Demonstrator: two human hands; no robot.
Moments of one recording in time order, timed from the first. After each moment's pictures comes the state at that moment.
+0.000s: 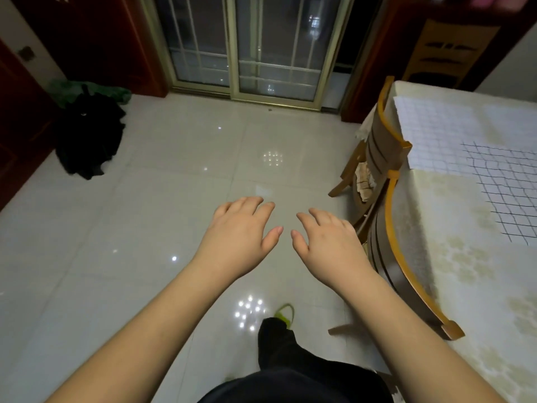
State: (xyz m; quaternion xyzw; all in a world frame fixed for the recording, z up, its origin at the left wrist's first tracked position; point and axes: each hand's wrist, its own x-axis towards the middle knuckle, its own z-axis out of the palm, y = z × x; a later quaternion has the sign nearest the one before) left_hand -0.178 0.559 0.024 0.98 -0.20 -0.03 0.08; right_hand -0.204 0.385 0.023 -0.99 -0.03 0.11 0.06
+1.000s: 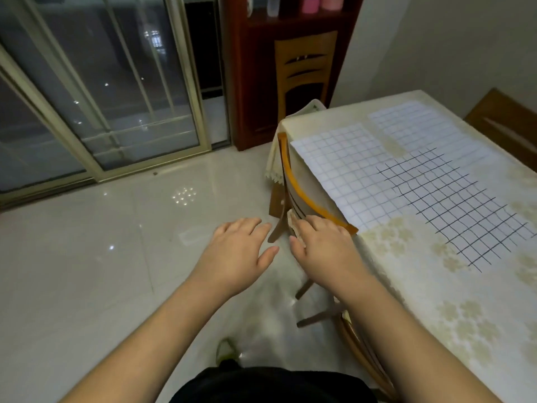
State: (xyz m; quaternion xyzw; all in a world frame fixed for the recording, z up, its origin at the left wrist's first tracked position) left_hand 0.263 0.343 0.021 0.87 -0.49 -0.09 0.06; right_hand 0.154 0.202 0.024 -0.96 0.26 0.07 0.08
